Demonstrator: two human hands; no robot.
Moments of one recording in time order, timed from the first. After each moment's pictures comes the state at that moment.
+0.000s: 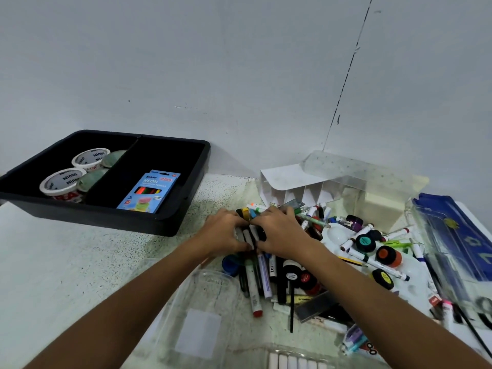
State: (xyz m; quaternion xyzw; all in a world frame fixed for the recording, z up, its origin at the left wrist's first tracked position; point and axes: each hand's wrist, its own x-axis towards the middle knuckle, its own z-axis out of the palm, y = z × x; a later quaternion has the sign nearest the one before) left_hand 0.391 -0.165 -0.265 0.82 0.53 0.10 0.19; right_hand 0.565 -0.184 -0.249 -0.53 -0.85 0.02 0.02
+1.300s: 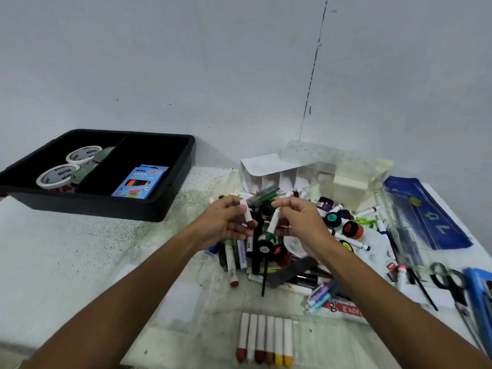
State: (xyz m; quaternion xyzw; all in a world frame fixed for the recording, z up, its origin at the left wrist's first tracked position) left_hand 0.432 -0.225 -0.224 0.48 0.44 0.32 0.69; right_hand 0.624 -0.257 -0.222 -0.56 -0.44 0.51 0.48
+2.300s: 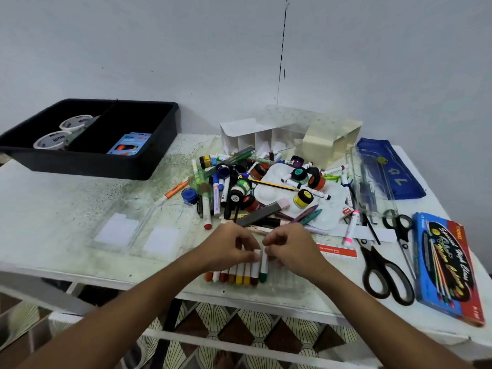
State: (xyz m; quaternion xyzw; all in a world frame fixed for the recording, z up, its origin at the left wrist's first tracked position) left_hand 0.490 -0.365 -0.263 0.79 0.44 0.15 0.39; right_hand 0.670 -0.399 -0.261 -0.62 -0.62 0.38 0.30
